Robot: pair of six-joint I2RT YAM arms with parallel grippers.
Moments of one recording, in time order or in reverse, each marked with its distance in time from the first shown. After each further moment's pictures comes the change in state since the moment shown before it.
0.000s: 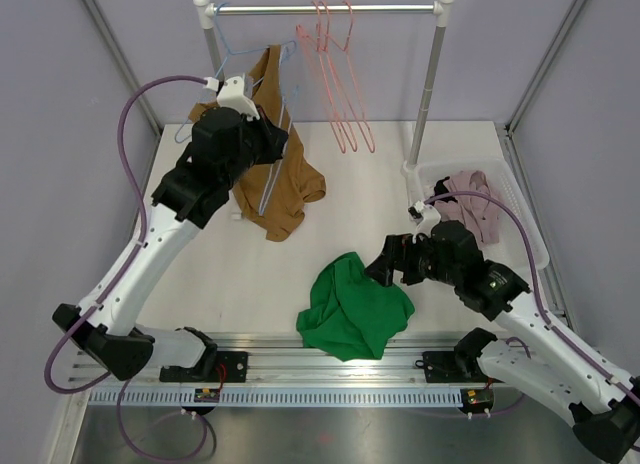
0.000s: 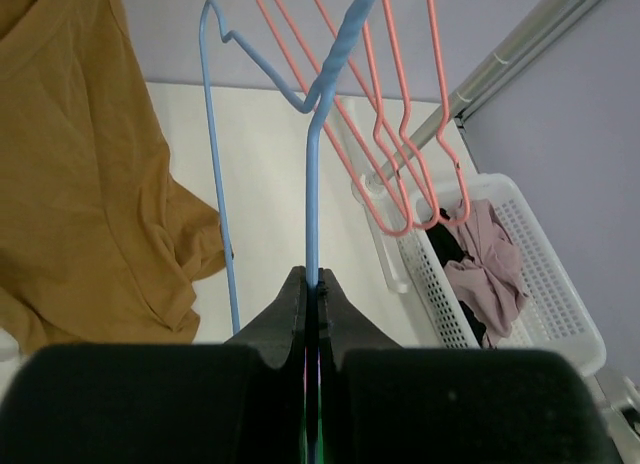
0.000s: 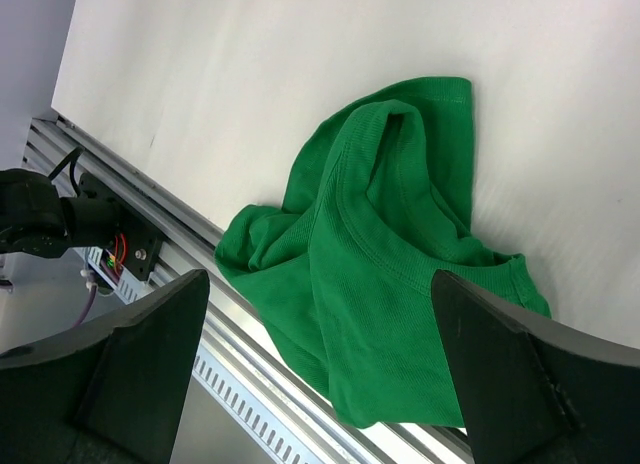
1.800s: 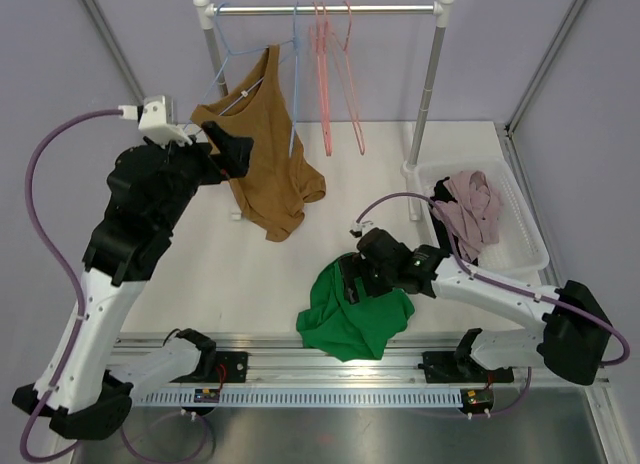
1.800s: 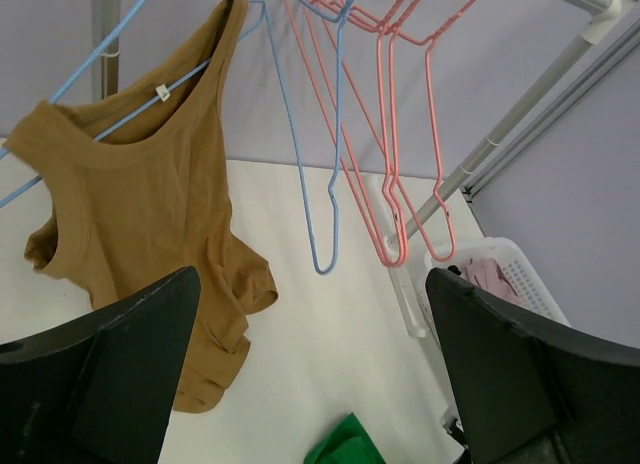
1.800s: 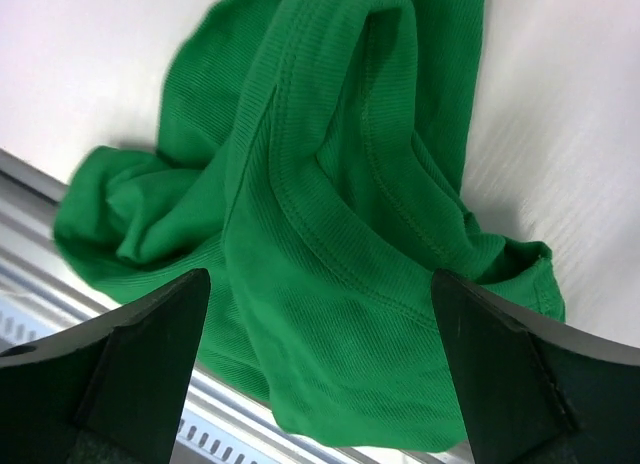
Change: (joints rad) left arm 0.108 -0.237 -0.005 -0.068 -0.021 0.063; right arm 0.252 0.444 0.099 -0.044 0.228 -0.024
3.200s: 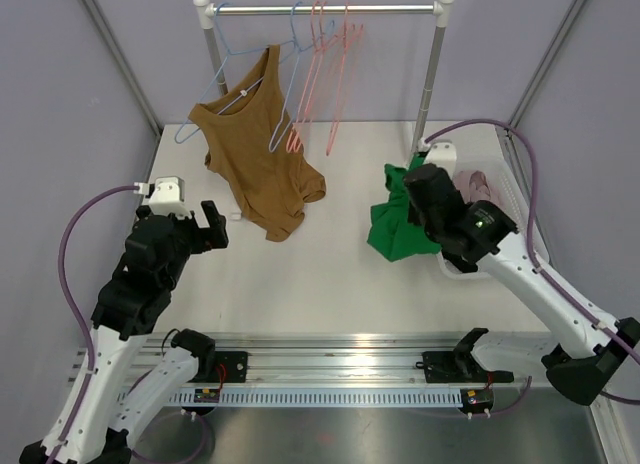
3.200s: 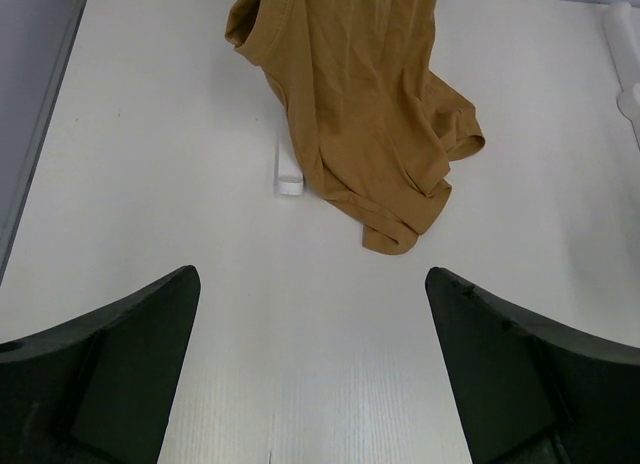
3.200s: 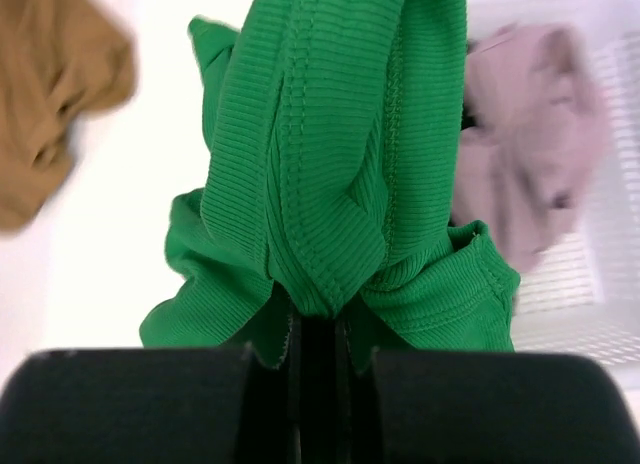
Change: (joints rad) left arm 0.081 -0.414 -0.536 -0.172 -0.135 0.184; right arm -0.164 -0.060 0.472 -0.301 0.576 -0.079
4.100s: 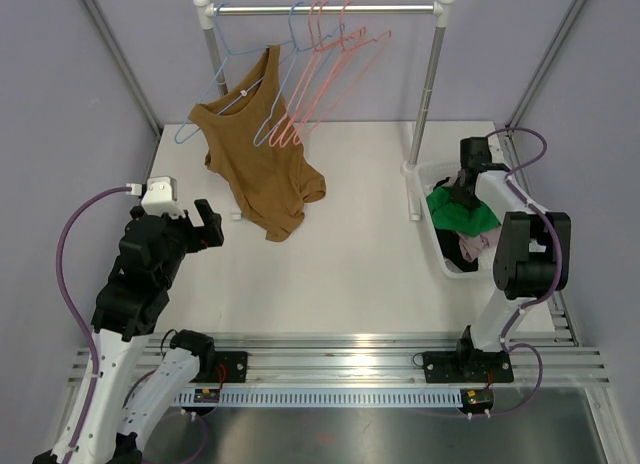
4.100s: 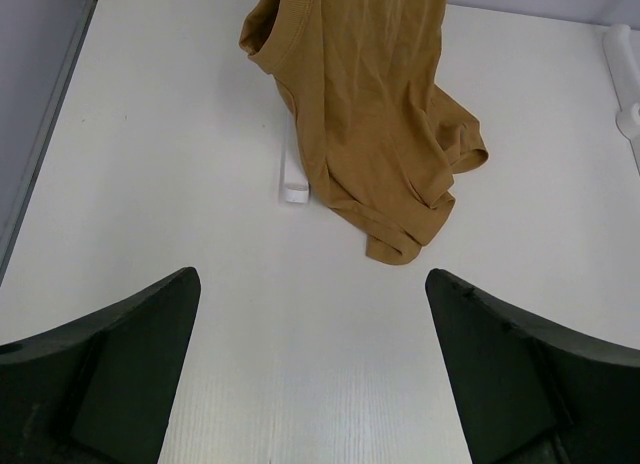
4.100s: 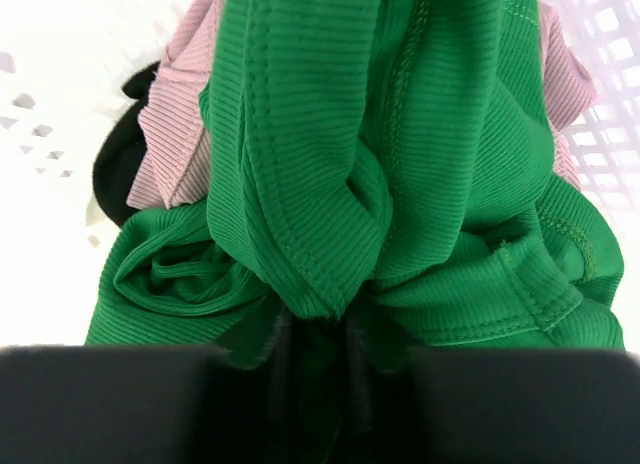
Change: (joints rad) left arm 0.106 -0.013 -0.011 0.022 0.081 0.006; right arm -0.759 0.628 -0.009 0.332 -0.310 -0.024
